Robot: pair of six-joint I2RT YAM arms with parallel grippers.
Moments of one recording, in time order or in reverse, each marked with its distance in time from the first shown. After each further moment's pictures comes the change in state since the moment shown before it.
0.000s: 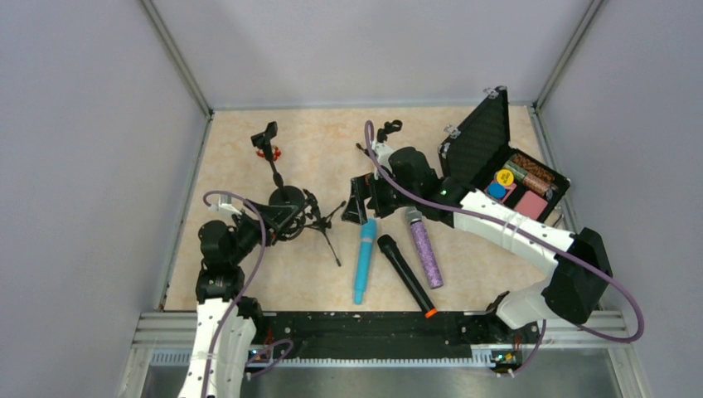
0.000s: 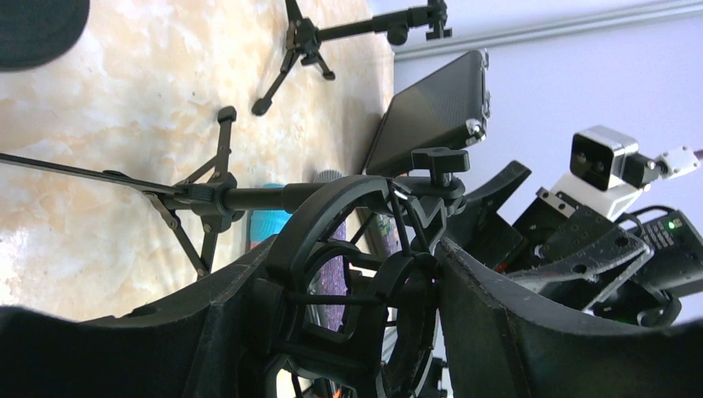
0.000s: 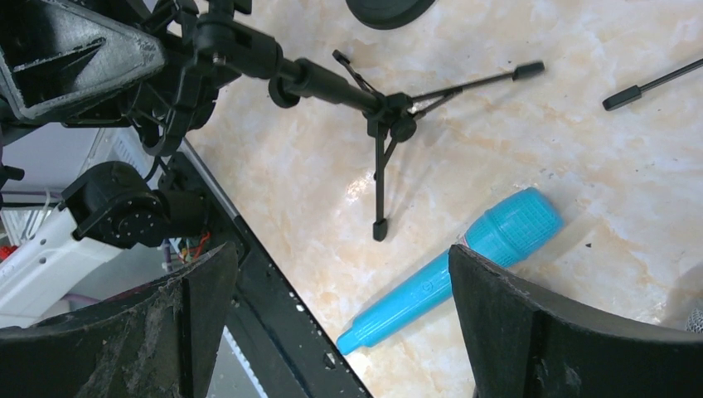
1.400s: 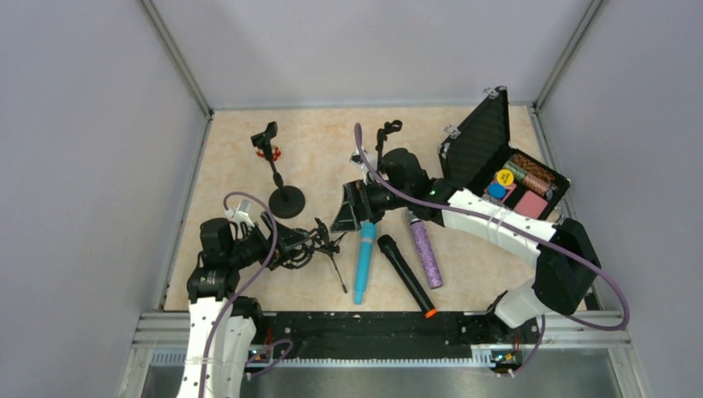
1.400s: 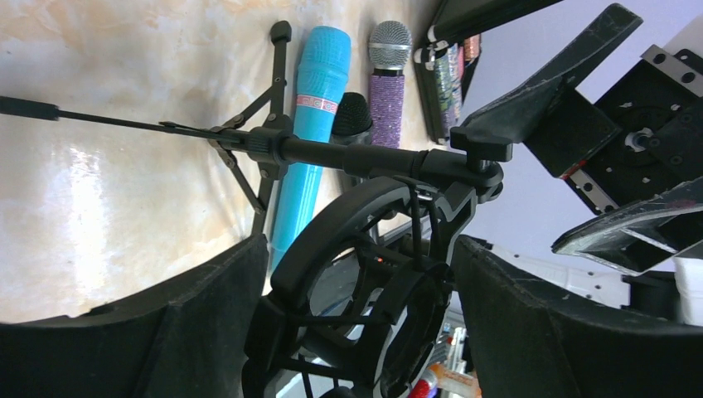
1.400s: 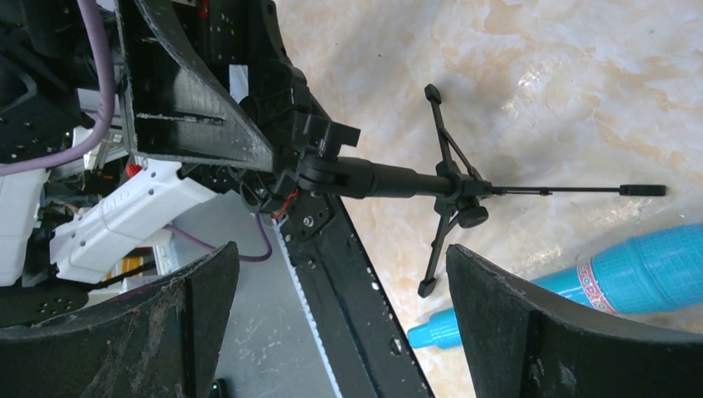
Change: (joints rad) left arm 0.004 0.024 0.169 -0.587 0.209 0.349; right arm 0.000 0.070 -0.020 0.131 -0.306 0.075
